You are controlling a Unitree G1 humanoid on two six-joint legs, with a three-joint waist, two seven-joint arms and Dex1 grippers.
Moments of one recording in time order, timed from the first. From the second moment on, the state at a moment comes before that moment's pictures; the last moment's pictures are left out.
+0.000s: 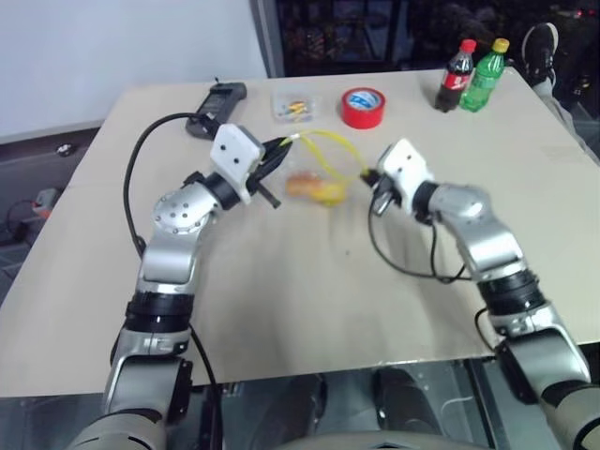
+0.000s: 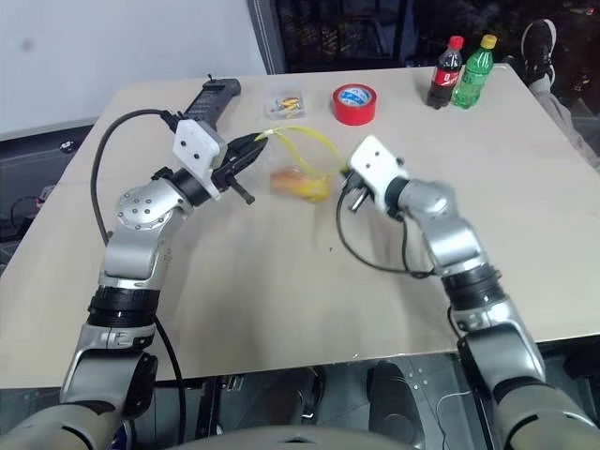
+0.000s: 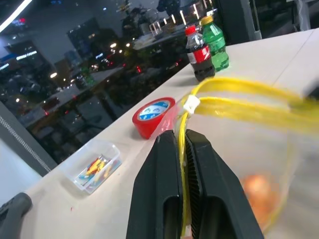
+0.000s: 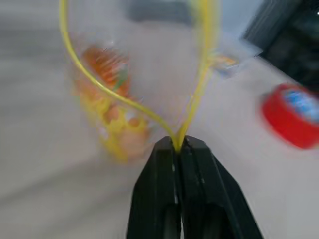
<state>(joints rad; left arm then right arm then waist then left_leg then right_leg) -0.61 0.49 0.03 0.08 -0.13 0.05 -0.64 -0.79 -0.42 0.19 0.14 -0.01 0.34 0.64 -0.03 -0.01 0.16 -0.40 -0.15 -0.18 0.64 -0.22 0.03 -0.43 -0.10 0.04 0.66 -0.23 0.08</state>
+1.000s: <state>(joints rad) -0.29 0.52 -0.14 -0.03 0.14 -0.27 -0.62 -0.49 -0.56 0.35 -0.40 -0.23 0.20 0.72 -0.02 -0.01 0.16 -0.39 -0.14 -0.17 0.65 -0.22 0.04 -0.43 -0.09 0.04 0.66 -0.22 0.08</state>
